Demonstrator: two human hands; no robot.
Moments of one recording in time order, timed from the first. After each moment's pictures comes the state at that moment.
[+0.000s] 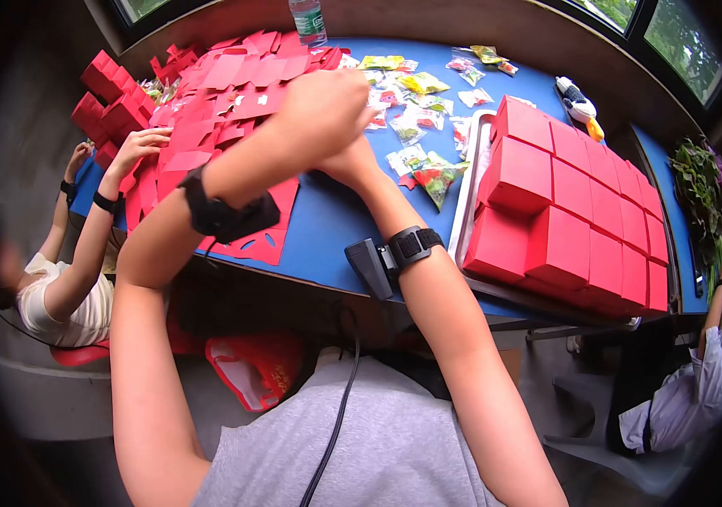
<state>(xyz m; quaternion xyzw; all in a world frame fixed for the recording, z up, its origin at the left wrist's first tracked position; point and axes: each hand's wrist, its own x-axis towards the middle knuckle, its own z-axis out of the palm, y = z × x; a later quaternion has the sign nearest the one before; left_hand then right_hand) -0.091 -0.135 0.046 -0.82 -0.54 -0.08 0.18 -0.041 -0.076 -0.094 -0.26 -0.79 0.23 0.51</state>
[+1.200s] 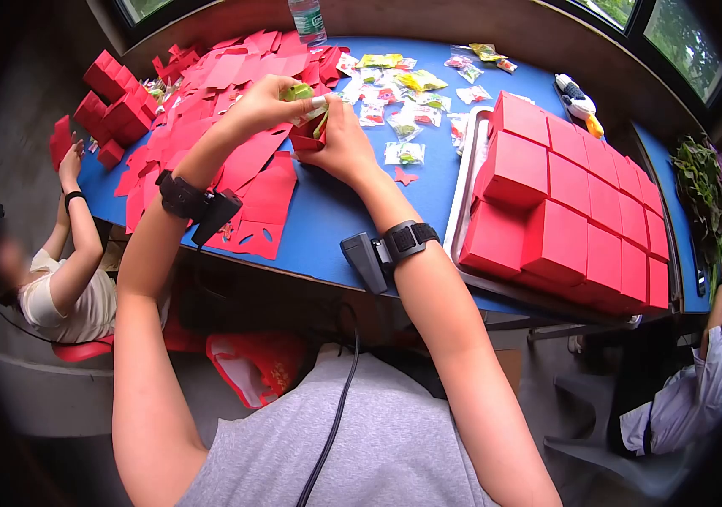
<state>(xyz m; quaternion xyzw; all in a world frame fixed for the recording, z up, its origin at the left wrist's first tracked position) -0.184 -0.092 0.012 -0.73 -0.54 -0.29 -0.29 -0.036 -0.088 -0.085 -0.36 -0.78 0.20 0.48</state>
